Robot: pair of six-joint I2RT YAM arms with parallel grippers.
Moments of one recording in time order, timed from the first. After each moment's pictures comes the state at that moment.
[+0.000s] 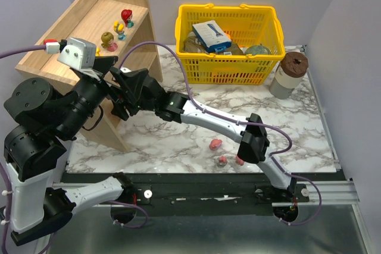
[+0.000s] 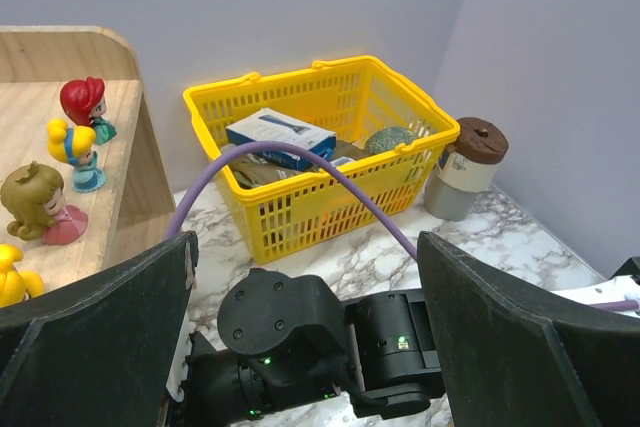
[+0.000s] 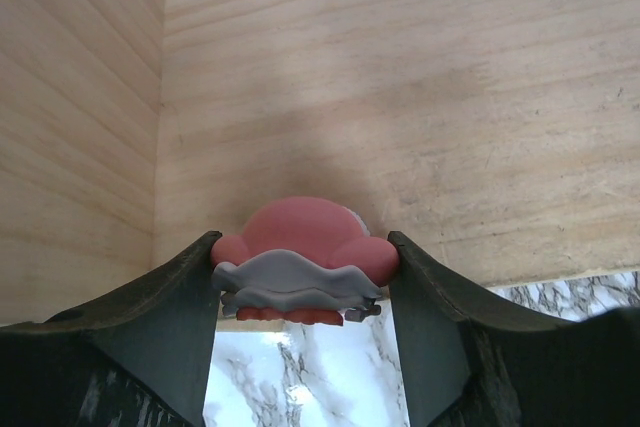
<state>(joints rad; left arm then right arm) -0.77 0.97 1.90 -0.83 -0.23 -0.08 1.15 2.25 2.22 -0.28 -0.06 0.12</state>
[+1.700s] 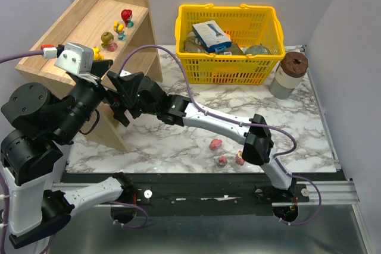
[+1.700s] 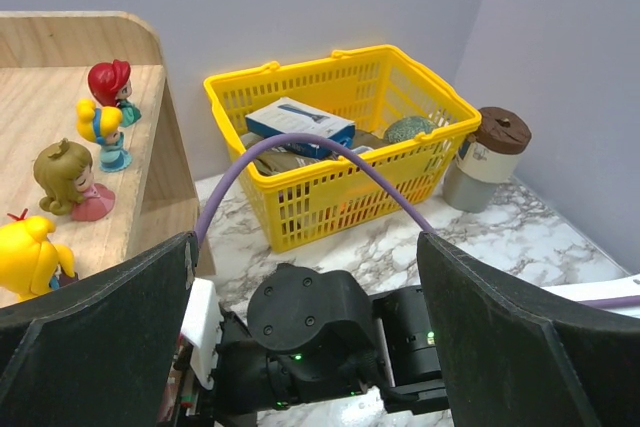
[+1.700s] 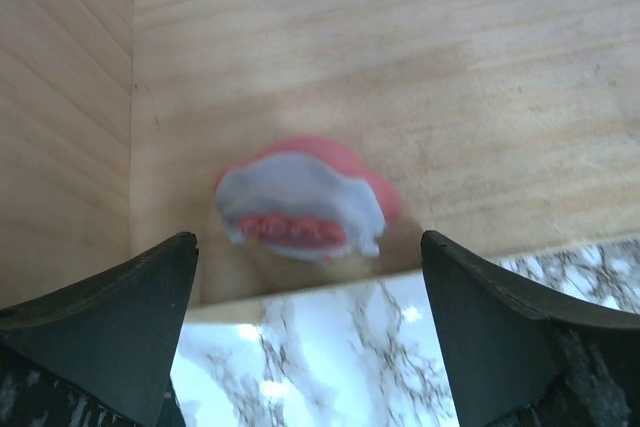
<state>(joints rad) -0.77 0.94 1.88 -0.86 -0.26 -0.06 1.17 2.23 2.16 -0.26 0.03 0.09</state>
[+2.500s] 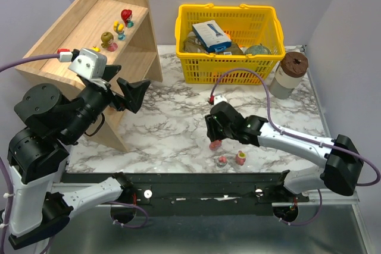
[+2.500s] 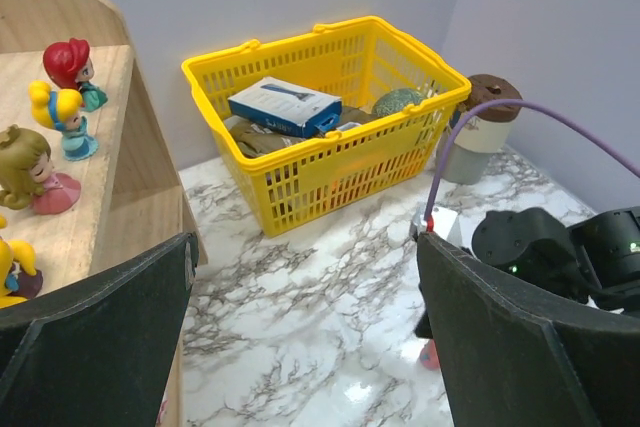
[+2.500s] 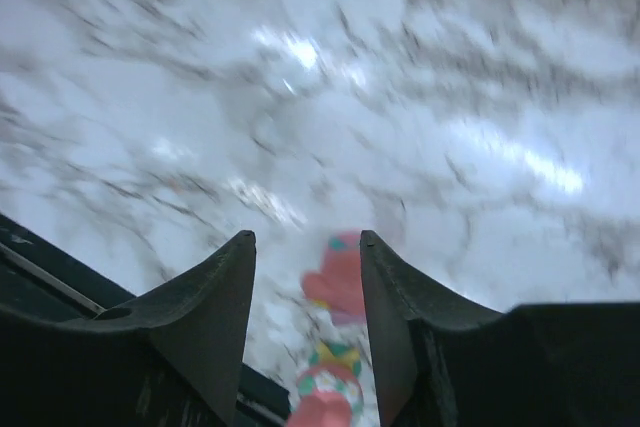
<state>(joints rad) -0.77 0.91 1.80 -0.85 -0.20 -0.04 0.95 1.36 0.99 -0.40 0.20 0.40</state>
